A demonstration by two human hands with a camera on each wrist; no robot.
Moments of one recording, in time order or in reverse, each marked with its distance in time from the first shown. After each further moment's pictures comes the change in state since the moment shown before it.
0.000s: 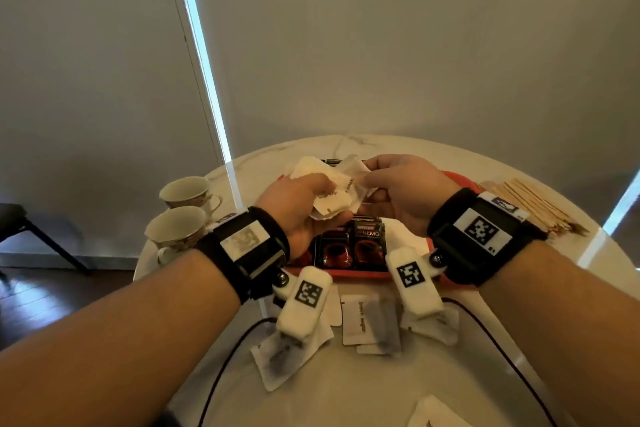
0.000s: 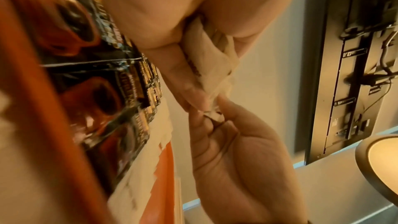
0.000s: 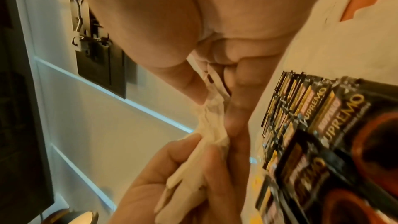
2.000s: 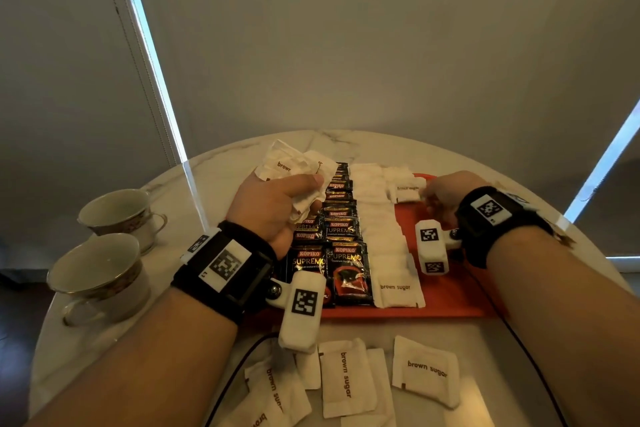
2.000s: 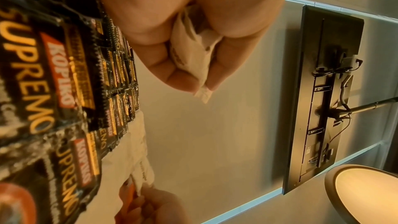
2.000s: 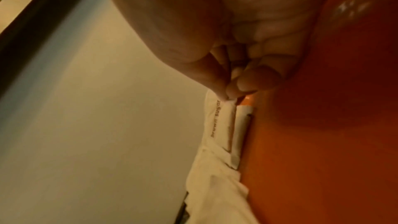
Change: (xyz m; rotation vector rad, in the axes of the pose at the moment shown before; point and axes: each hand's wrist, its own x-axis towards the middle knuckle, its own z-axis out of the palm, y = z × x) left_hand 0.083 -0.010 0.005 -0.102 -0.098 0.172; right_hand 0.122 0.064 -0.158 -0.303 0.486 0.329
